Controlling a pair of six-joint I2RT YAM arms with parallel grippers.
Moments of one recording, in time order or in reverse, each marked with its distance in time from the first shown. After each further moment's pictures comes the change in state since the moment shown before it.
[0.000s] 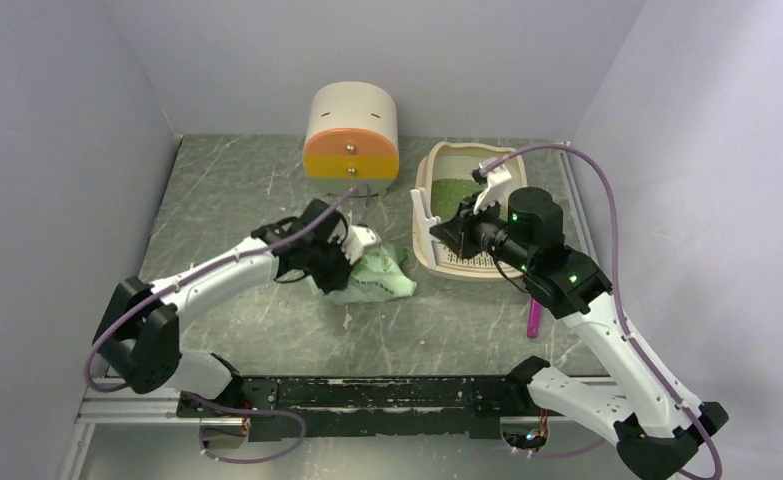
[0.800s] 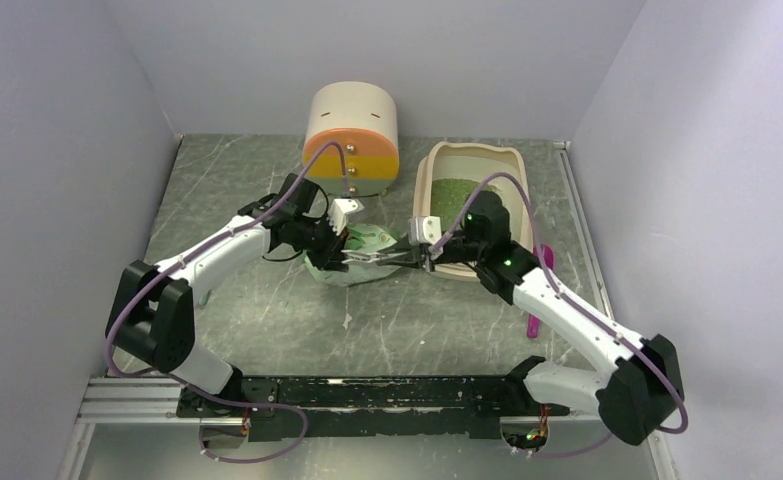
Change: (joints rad) left arm 0.270 0.121 0.119 0.014 0.380 0.051; right arm 0.003 0.201 -0.306 0.661 -0.881 -0.776
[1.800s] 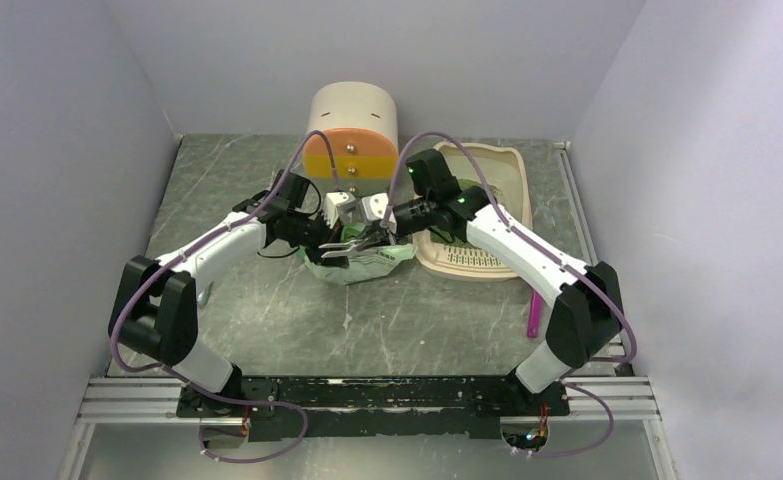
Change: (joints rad) left arm 0.068 0.031 -0.002 0.032 0.140 -0.023; right arm 0.037 0.465 0.525 -0.565 -0.031 -0.491
